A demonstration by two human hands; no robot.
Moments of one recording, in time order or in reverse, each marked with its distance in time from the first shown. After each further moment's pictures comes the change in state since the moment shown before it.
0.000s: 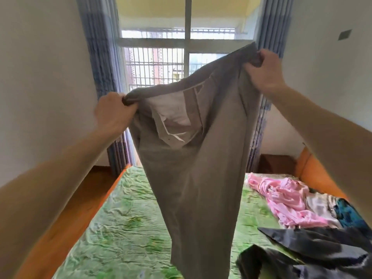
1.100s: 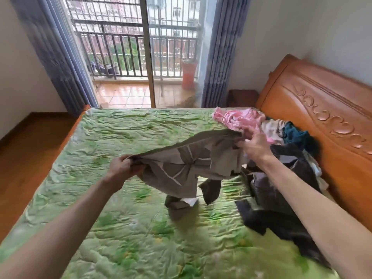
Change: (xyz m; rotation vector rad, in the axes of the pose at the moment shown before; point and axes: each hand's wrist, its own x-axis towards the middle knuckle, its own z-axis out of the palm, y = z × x) left_hand -0.367 -0.015 0.156 -0.943 -0.854 -0.981; right_hand -0.363 0.254 -0.090 0.123 -0.375 0.637
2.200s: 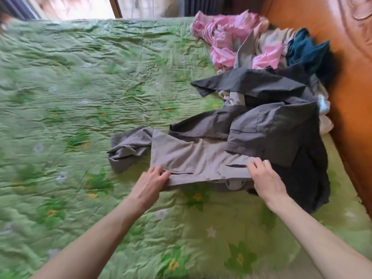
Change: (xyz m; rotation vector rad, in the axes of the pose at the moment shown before) left_hand 0.015 -0.361 0.308 1.510 -0.469 0.561; right_hand -0.079 0.472 -0.127 -1.241 -0.322 -0.120
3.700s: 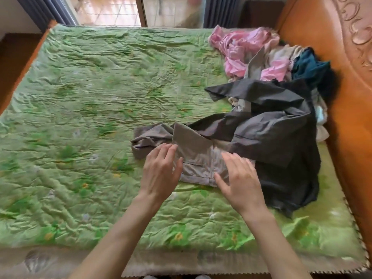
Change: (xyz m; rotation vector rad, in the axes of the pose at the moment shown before) left_hand -0.093 0.091 -0.150 -0.140 0.470 -0.253; right_hand -0.083 -0.111 -0.194 0.401 0.085 -0.053
